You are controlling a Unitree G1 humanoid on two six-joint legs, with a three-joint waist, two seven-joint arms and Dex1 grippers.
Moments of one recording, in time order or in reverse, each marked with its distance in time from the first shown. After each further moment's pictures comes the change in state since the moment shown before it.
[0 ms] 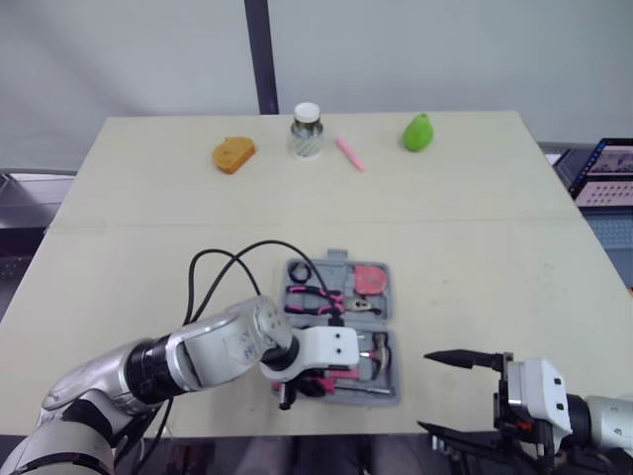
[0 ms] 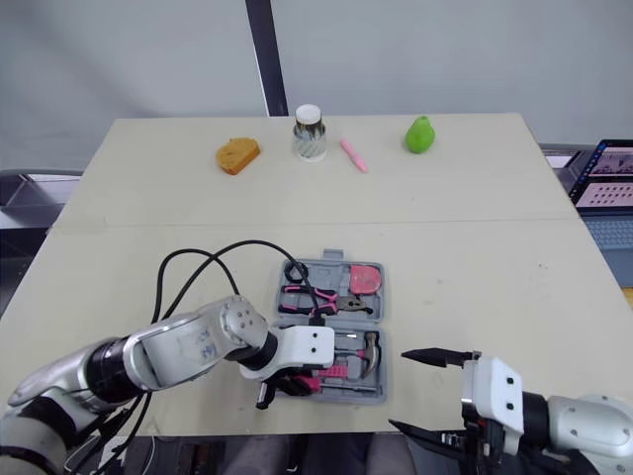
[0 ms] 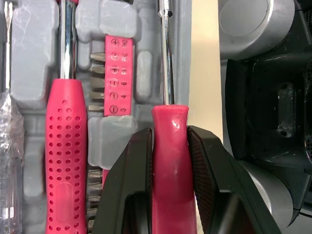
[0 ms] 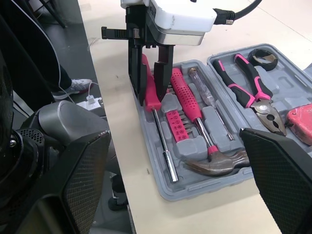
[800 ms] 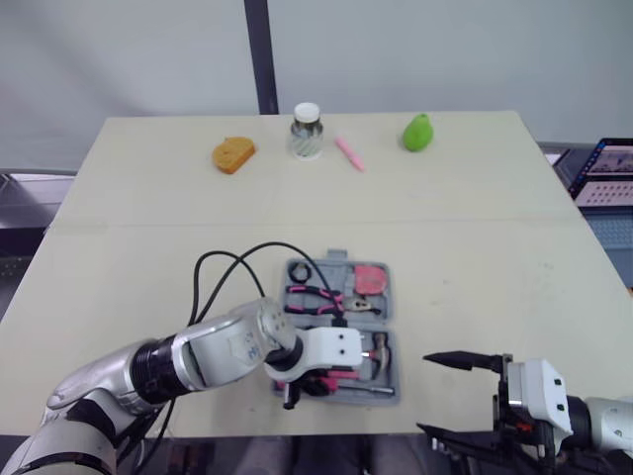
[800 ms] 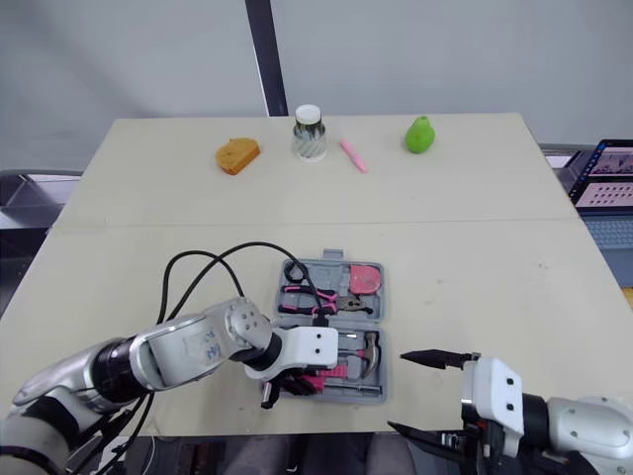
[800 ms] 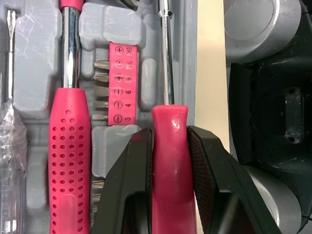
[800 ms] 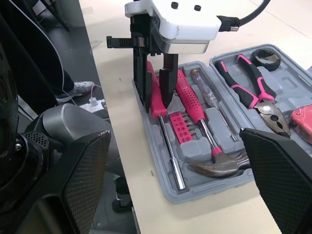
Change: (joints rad) left arm -0.001 -0.016 -0.021 0.016 -0.001 -0.037 0.025; right arm 0.009 0.001 -0.002 -0.018 0.015 0.010 -0.007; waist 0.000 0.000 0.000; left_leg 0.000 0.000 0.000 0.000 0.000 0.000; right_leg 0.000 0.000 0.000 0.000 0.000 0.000
